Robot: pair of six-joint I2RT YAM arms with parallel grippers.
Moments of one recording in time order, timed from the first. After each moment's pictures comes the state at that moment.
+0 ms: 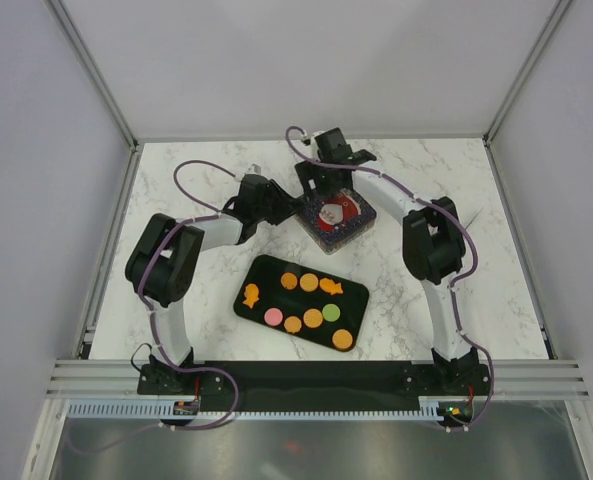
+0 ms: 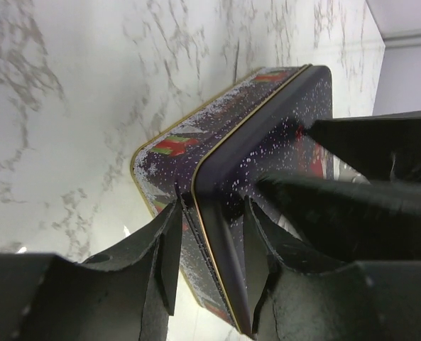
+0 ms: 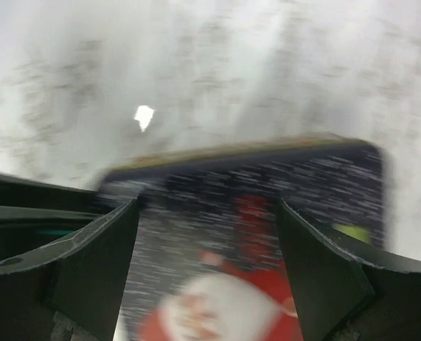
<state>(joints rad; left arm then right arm) -0.44 1.93 1.08 0.30 0.12 -1.01 0.48 2.23 1.93 -0.58 -0.03 0.06</state>
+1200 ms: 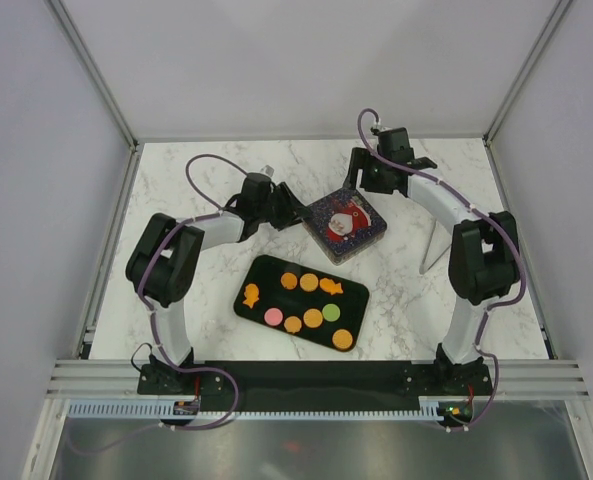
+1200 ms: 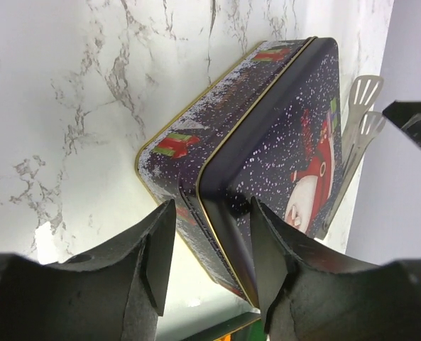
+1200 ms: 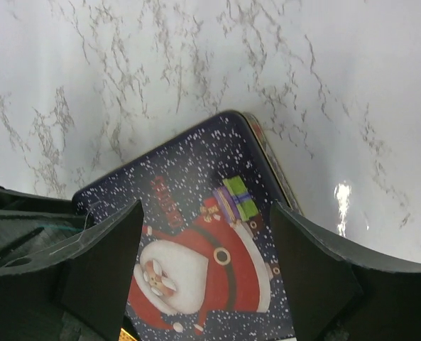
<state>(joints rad) -0.45 1.93 1.11 0.23 0.29 -0.92 0.28 1.91 1.56 -0.40 -0.13 0.36</state>
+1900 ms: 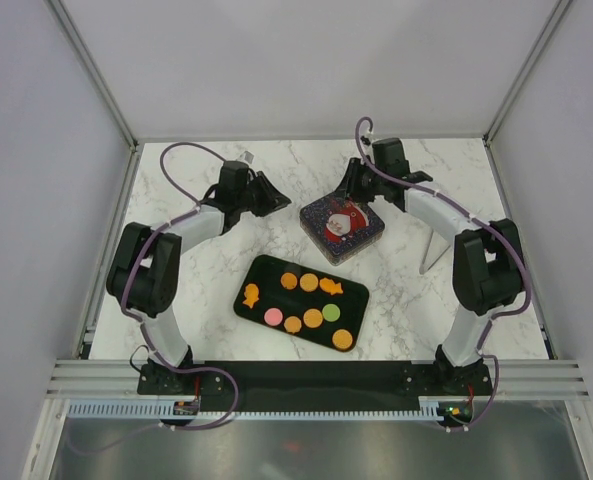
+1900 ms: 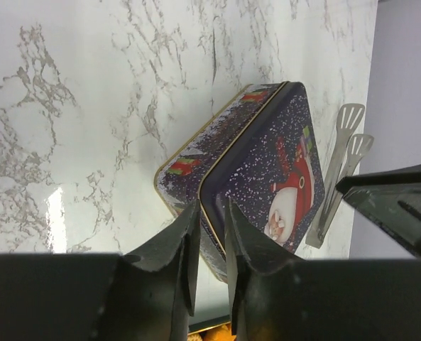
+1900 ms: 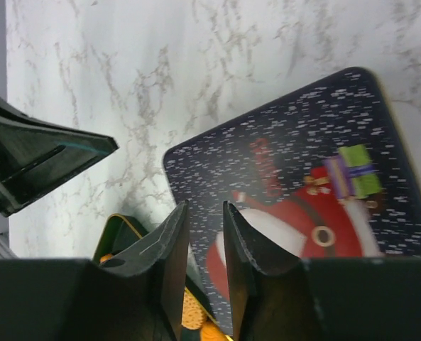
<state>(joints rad) -0.35 1.81 1.12 0.12 0.30 -0.82 0.31 1.82 1.37 -0.24 -0.35 0.51</state>
